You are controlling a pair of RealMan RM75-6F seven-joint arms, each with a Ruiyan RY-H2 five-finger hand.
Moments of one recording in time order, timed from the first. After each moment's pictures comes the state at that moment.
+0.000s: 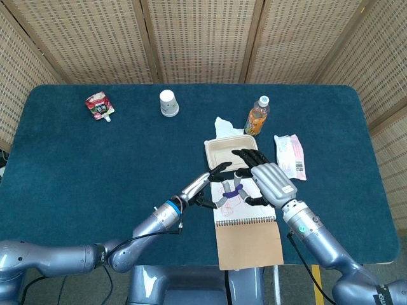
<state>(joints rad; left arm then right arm) -0.93 -1.75 -0.38 -1.56 1.04 0.73 -0.39 0.72 -1.02 0.24 -2.11 -1.07 0.98 -0.10</state>
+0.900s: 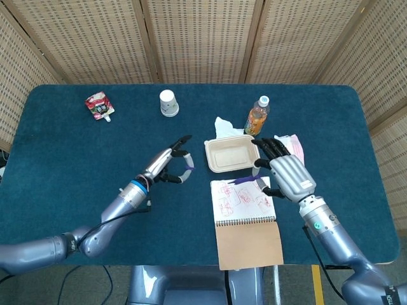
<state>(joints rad) -0.84 -1.52 -0.37 -1.55 1.06 0.76 -0.37 0.65 -1.00 0.22 -2.02 -1.19 1.07 -0.10</state>
